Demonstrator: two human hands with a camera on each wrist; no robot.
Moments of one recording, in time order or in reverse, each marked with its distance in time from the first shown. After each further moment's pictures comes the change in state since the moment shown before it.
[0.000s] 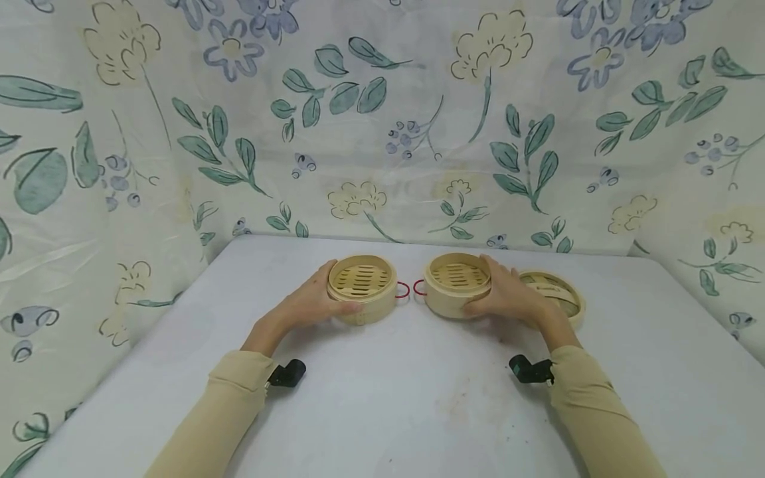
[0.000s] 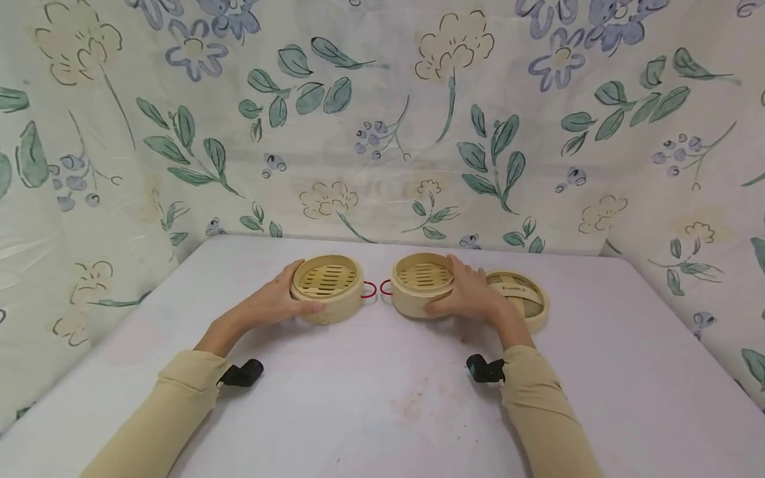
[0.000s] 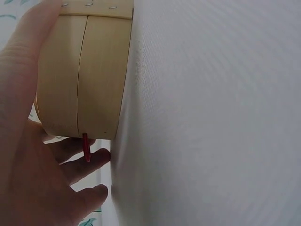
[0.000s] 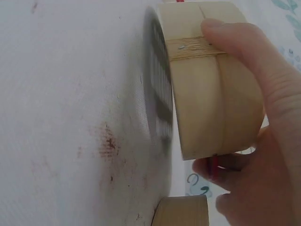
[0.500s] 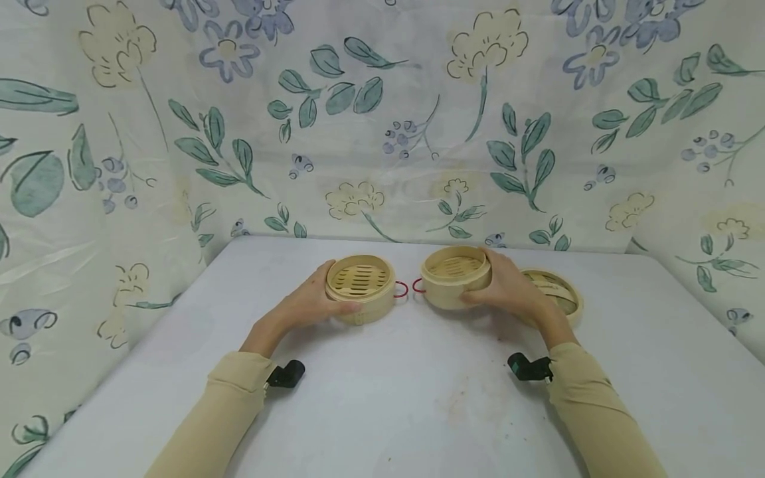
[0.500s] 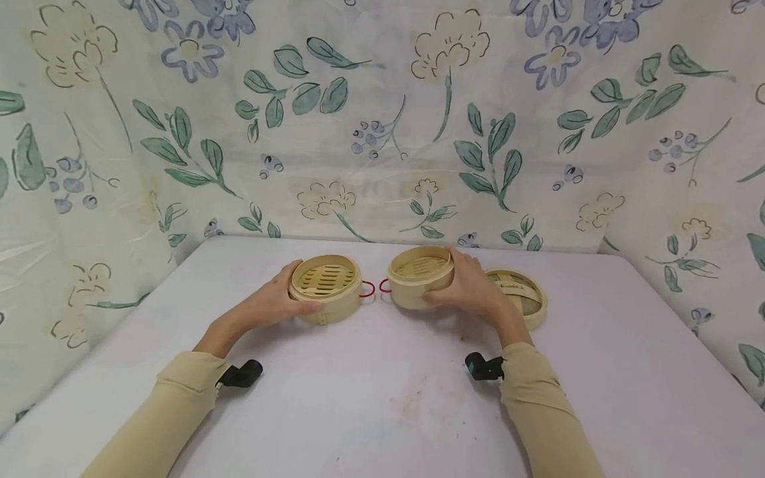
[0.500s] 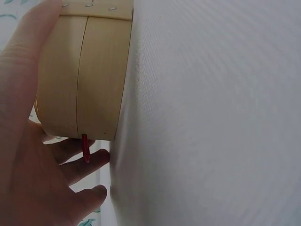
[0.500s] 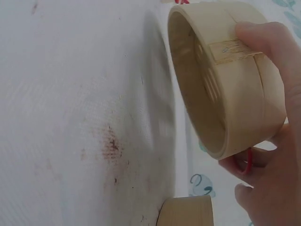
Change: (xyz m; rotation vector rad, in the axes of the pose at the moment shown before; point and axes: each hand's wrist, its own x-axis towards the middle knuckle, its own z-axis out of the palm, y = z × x) left_hand 0.000 0.002 0.000 0.019 -0.002 -0.033; right_hand 0.003 0.000 -0.003 0.155 0.117 -0.107
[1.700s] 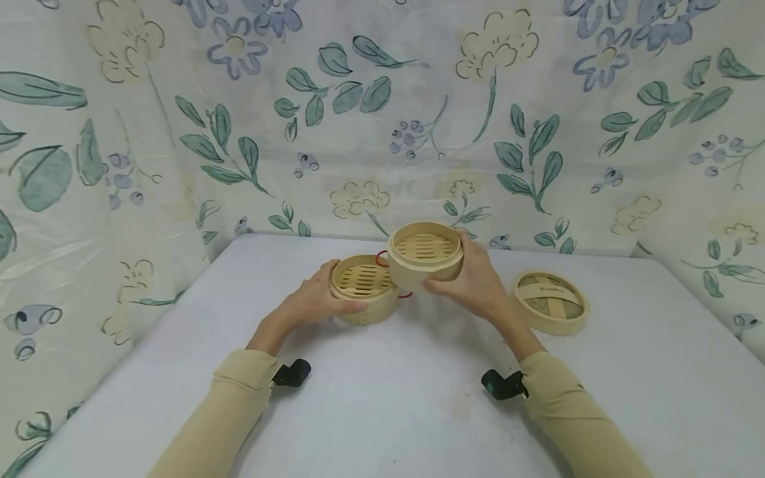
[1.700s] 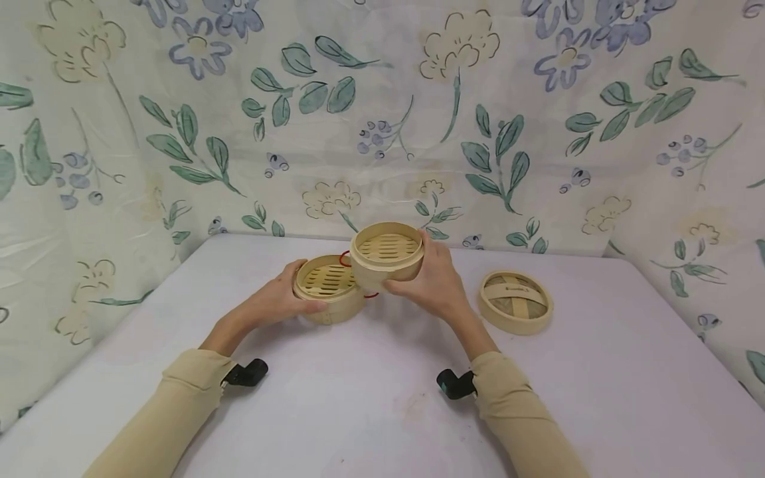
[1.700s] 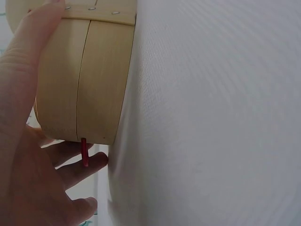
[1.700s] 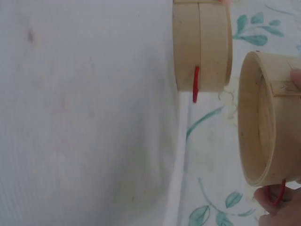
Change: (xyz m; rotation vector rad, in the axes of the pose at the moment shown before) left_hand 0.001 0.000 -0.003 0.049 0.001 -0.081; right_hand 0.015 -0.060 0.045 -0.041 0.278 -0.172
